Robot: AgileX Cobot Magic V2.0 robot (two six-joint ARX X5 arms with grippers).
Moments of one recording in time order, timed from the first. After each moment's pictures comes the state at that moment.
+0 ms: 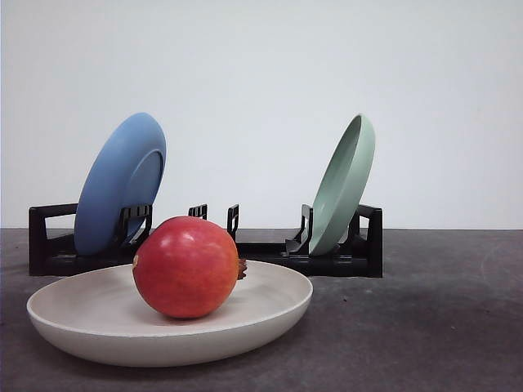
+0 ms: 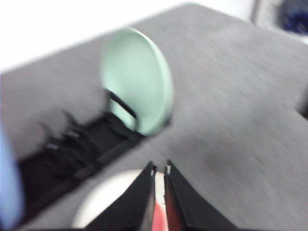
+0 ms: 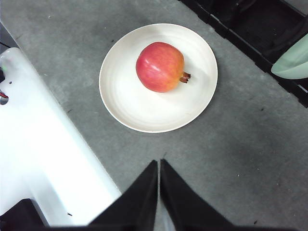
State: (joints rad) left_arx -1.08 0.84 0.91 -0.45 -0.39 -0.11; right_arx 0.80 0.97 1.16 -1.03 -0.18 0.07
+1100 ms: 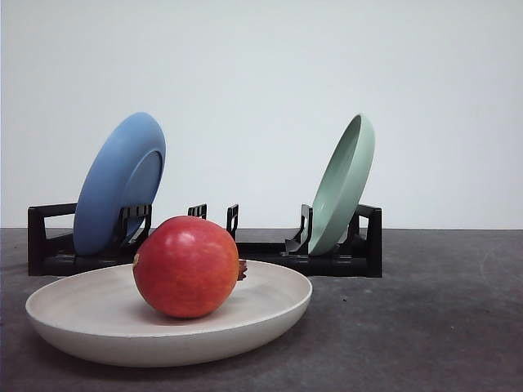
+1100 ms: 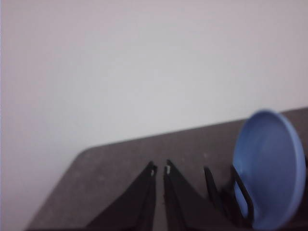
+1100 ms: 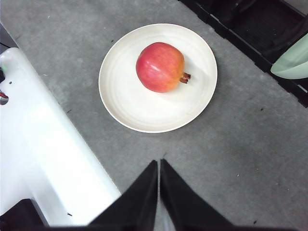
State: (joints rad) left_arx 0.06 0.16 0.43 -0.22 0.04 0.22; right_arx 0.80 0.97 1.16 -1.03 -0.18 0.07
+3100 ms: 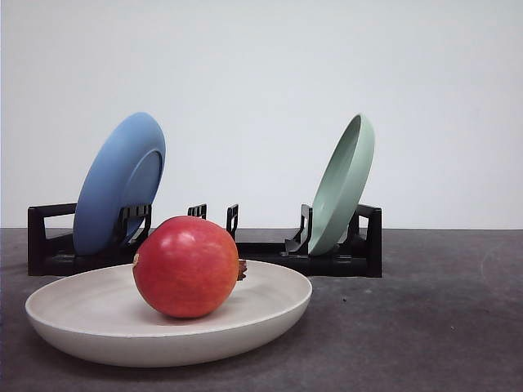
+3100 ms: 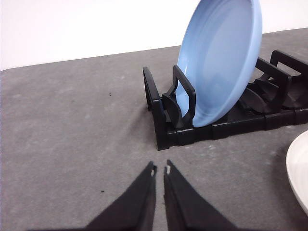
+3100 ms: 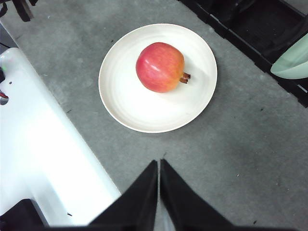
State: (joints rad) left_arx 0.06 0.01 0.03 -0.18 0.20 0.14; right_arx 0.80 0.97 1.16 -1.03 -0.18 0.07
